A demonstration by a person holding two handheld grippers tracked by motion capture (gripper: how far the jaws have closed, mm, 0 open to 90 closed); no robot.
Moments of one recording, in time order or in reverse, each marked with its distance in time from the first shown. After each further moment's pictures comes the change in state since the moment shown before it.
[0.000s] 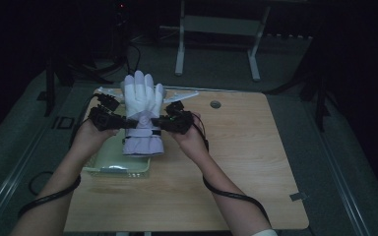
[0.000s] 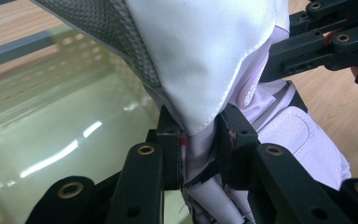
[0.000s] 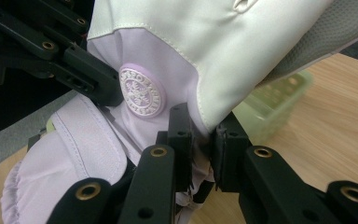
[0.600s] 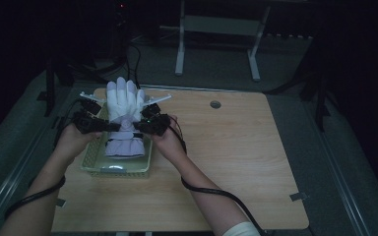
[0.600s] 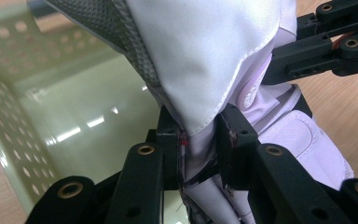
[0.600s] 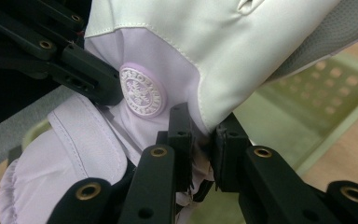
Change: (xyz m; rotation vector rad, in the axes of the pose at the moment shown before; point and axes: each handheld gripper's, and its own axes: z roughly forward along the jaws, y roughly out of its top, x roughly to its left) left arm 0.053 -0.035 0.010 0.040 0.017 -0.062; right arm 0.020 0.002 0.068 0.065 -0.016 0.022
